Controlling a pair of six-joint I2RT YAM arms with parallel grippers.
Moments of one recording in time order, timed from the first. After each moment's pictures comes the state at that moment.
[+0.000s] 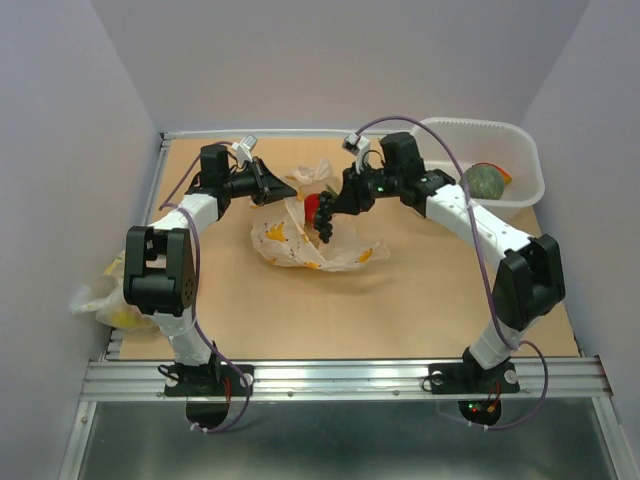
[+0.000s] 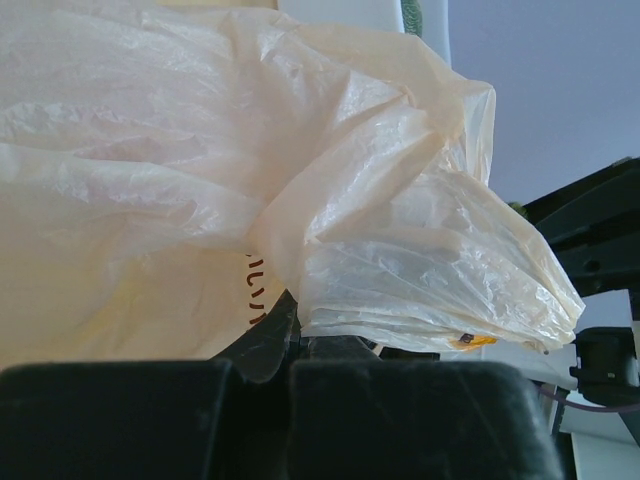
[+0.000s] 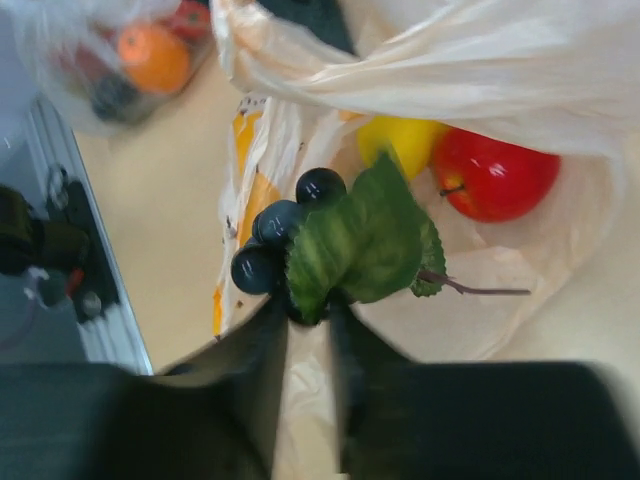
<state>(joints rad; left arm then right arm) -0.09 1.76 1.16 0.09 0.98 -0.81 0.47 1.66 1.45 -0.35 -0.69 0.06</state>
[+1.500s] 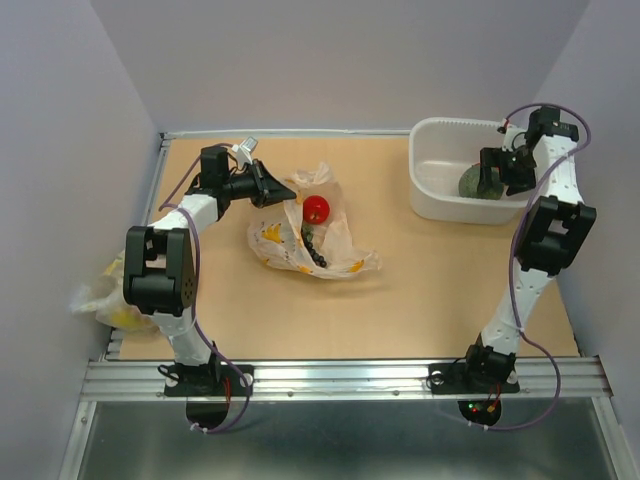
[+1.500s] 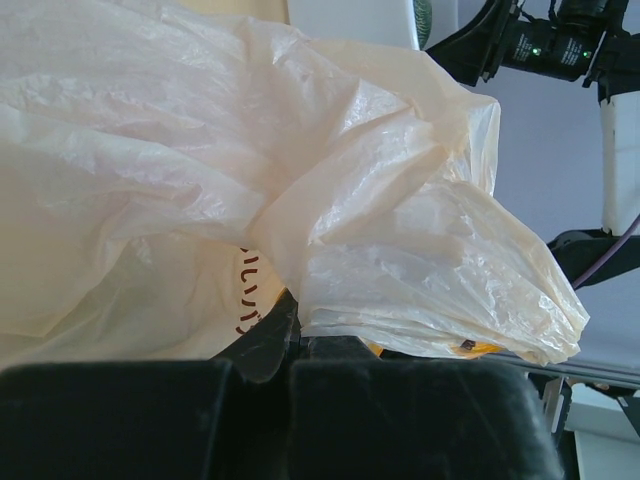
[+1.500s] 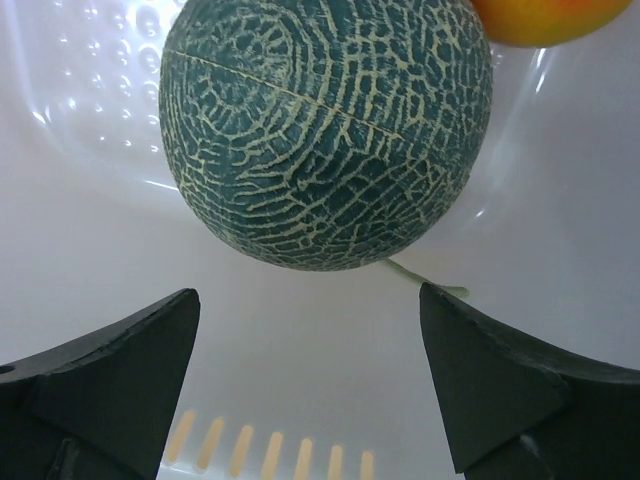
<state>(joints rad) -0.09 1.75 1.15 0.06 0.98 -0.78 -0.31 2.17 2.13 -1.19 -0.26 -0.31</state>
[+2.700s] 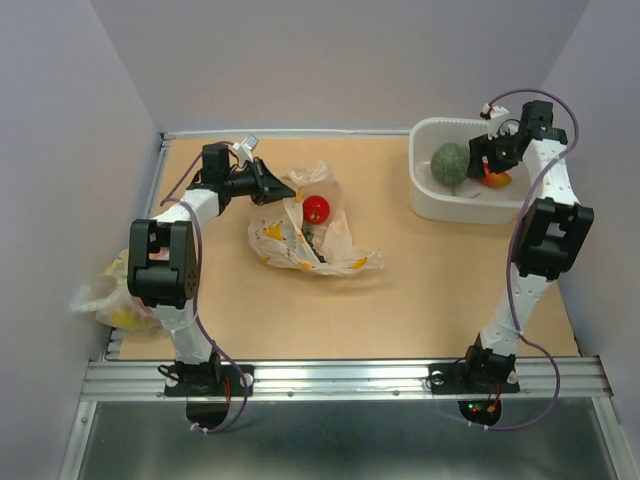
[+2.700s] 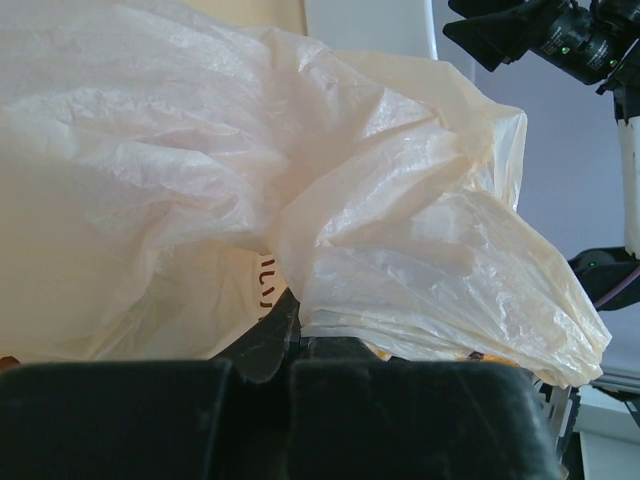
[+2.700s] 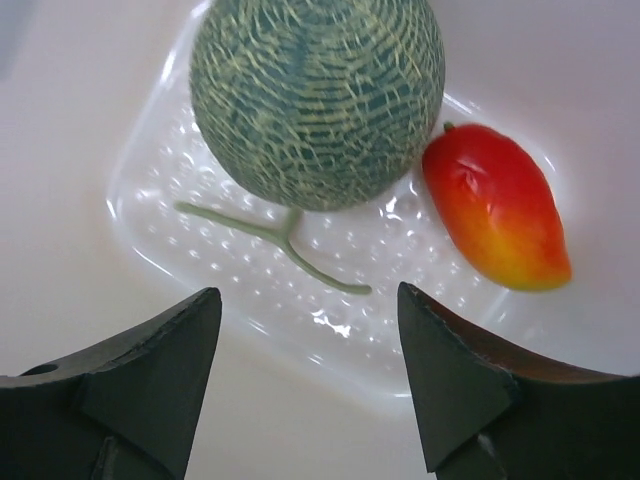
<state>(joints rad) -0.08 1.81 1.21 0.03 0.98 -0.74 -0.25 2.09 2.00 -0.84 -0.48 -0.49</state>
